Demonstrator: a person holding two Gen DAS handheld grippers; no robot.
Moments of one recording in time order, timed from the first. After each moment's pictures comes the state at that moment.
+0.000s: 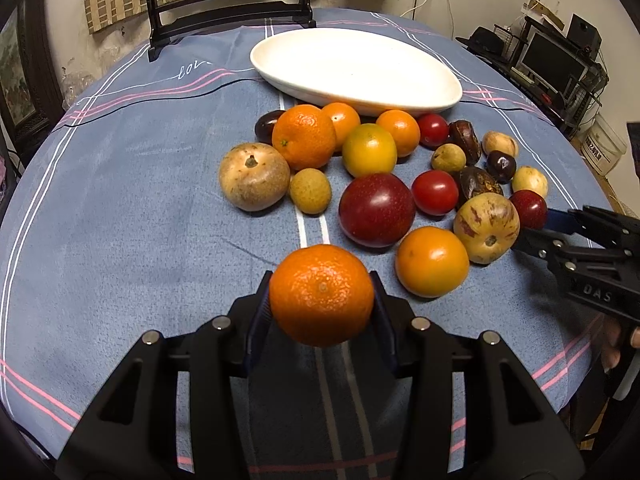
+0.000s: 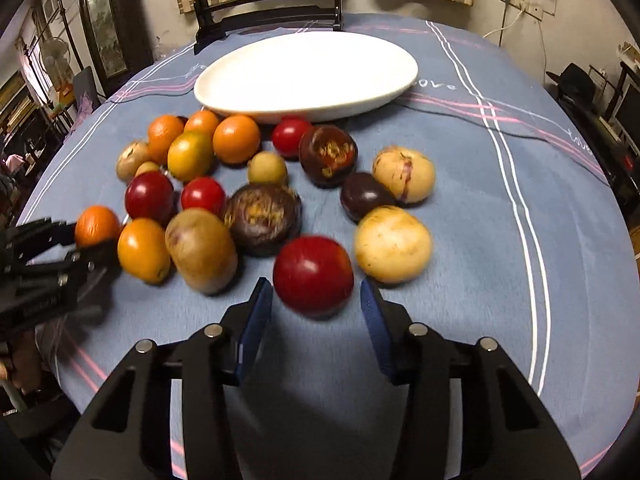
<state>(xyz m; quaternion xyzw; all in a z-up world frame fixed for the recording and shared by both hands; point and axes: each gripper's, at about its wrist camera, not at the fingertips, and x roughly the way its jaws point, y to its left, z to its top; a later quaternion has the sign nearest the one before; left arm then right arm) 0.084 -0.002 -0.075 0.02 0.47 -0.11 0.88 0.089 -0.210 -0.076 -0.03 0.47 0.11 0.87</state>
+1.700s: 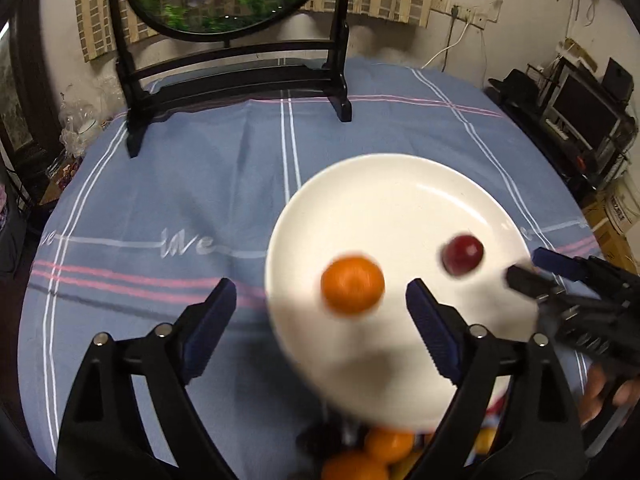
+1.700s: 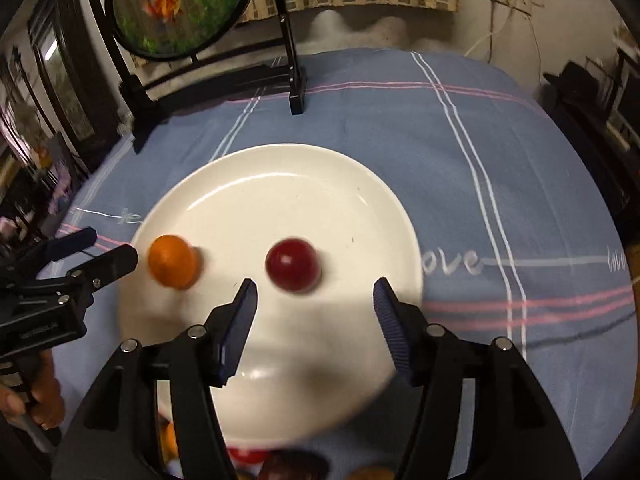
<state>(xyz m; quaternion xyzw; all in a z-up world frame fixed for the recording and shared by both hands) 0.304 -0.007 -0.006 0.01 0.45 -0.09 0.89 0.271 -0.234 -0.018 0.07 0.45 0.09 0.88</state>
